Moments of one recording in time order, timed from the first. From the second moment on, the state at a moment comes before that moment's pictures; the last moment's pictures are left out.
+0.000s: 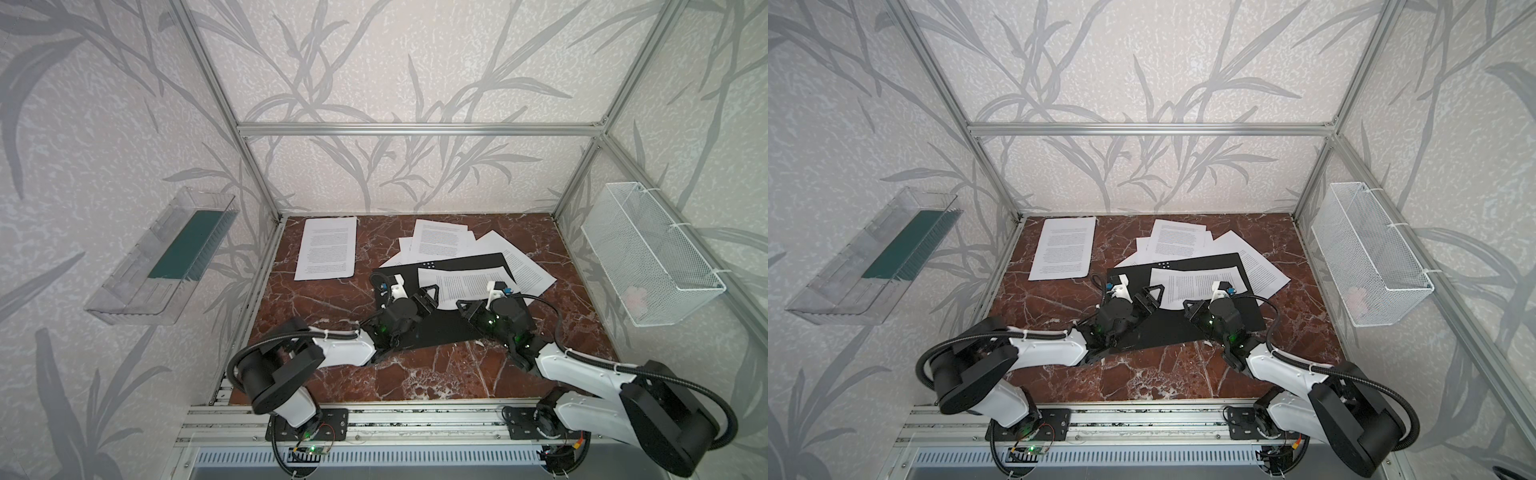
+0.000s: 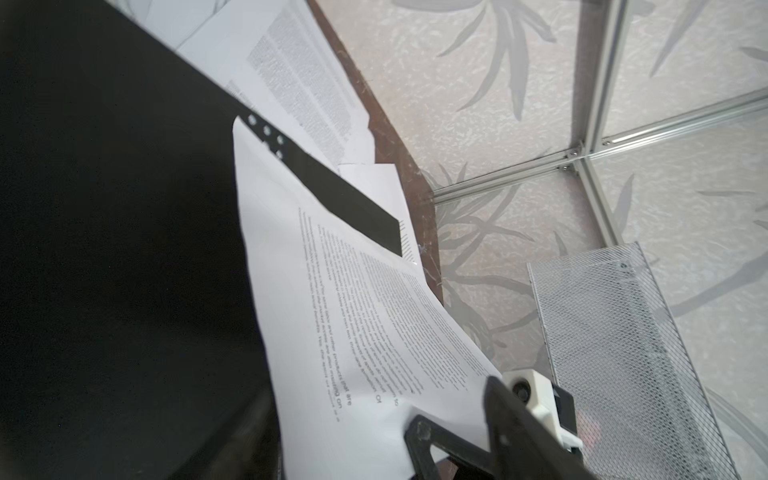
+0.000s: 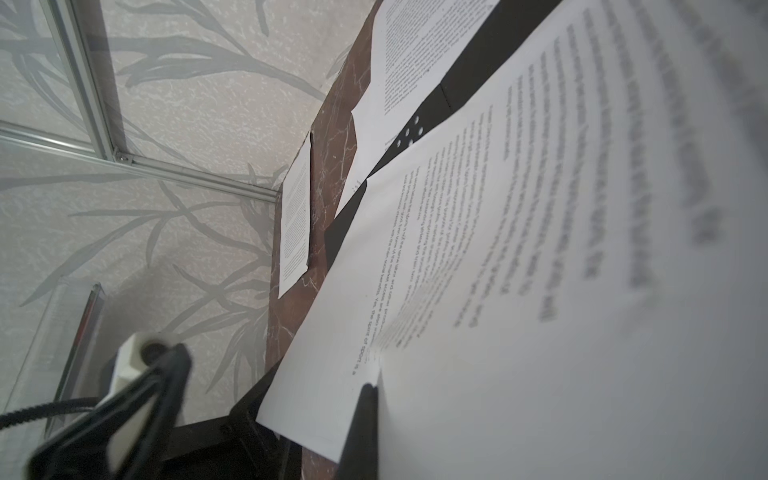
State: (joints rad) left arm -0.92 1.52 0.61 0.67 -0.32 -1.22; right arm 0.58 1.15 0.36 0.39 -0.05 1.11
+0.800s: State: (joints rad) left arm -0.91 0.51 0.71 -0.40 -0.51 -0.51; right arm 0.52 1.21 1.06 -0.67 -0.50 0.27
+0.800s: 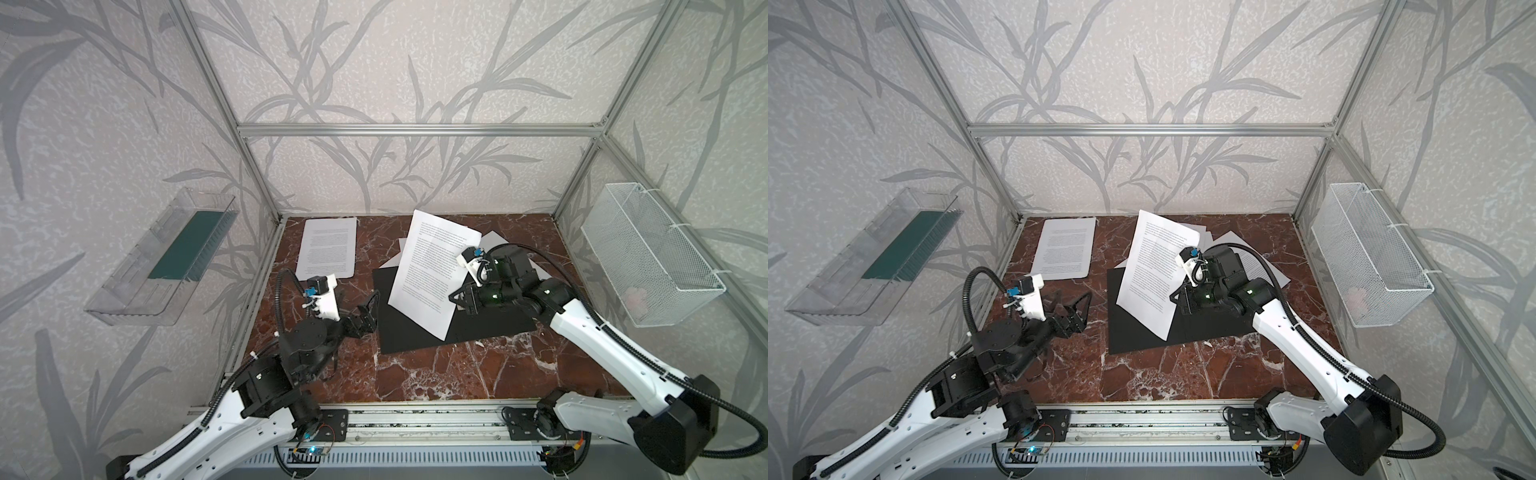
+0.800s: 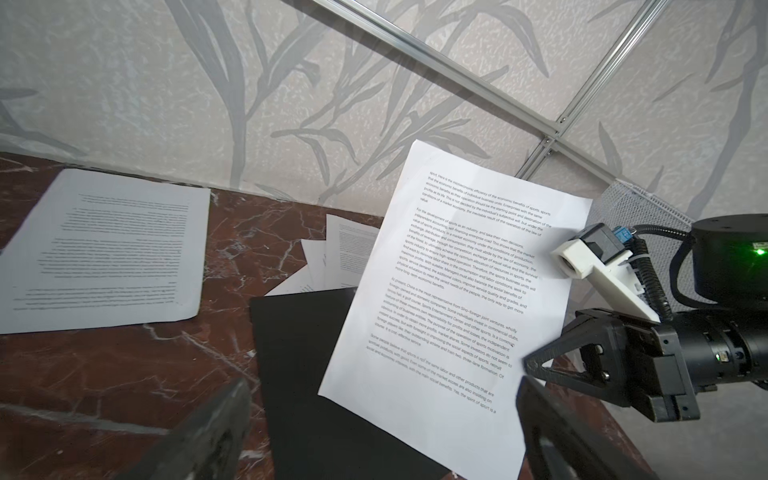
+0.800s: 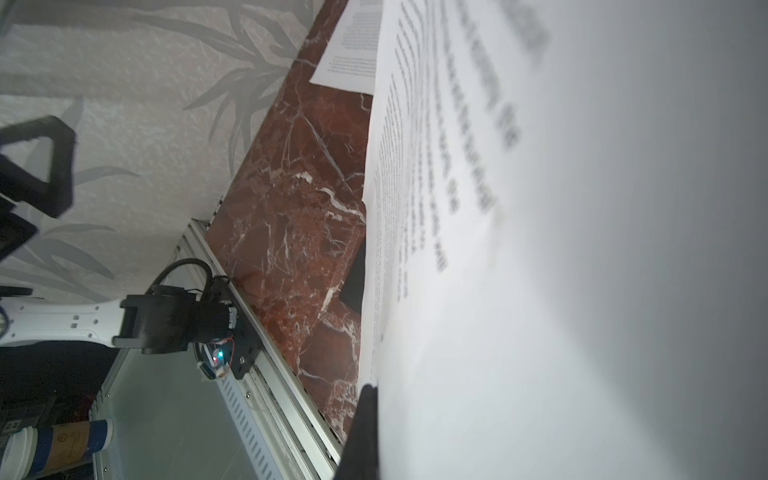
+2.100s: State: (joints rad) left arm -0.78 1.76 0.92 -0.06 0.26 -0.54; right arm 0.43 1.75 1.27 -0.99 -0.12 -0.01
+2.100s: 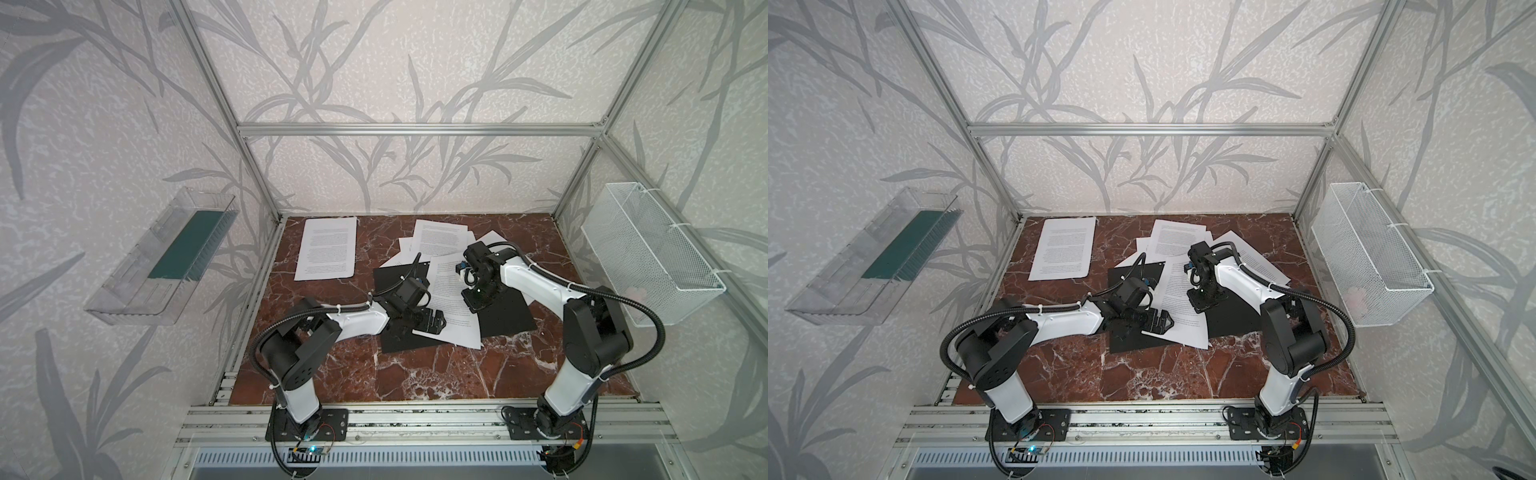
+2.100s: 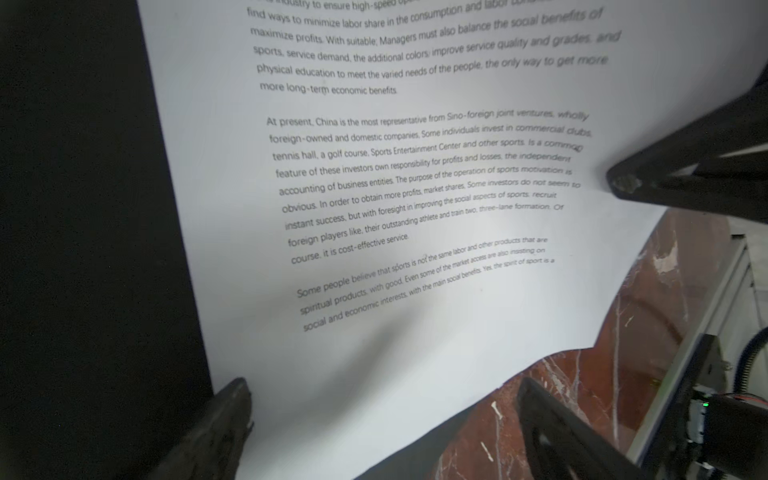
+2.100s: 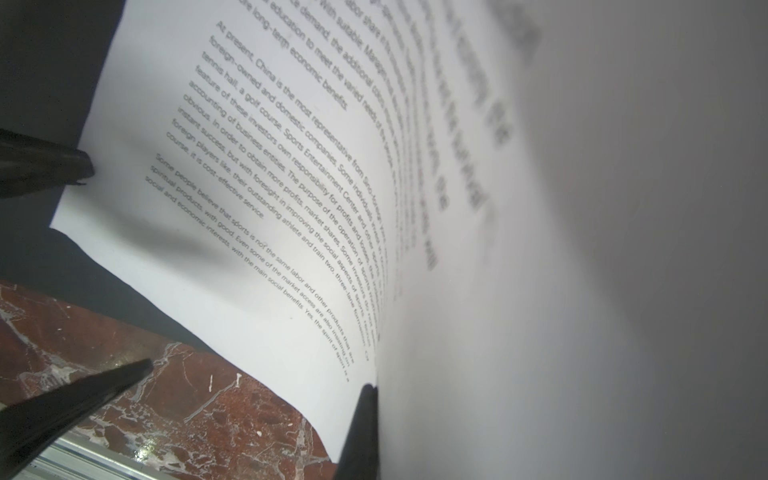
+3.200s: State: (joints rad) left arm -0.77 1.78 0.92 -0.01 0.21 -0.62; right arm 0.24 1.36 0.66 -0.19 -0.43 0.46
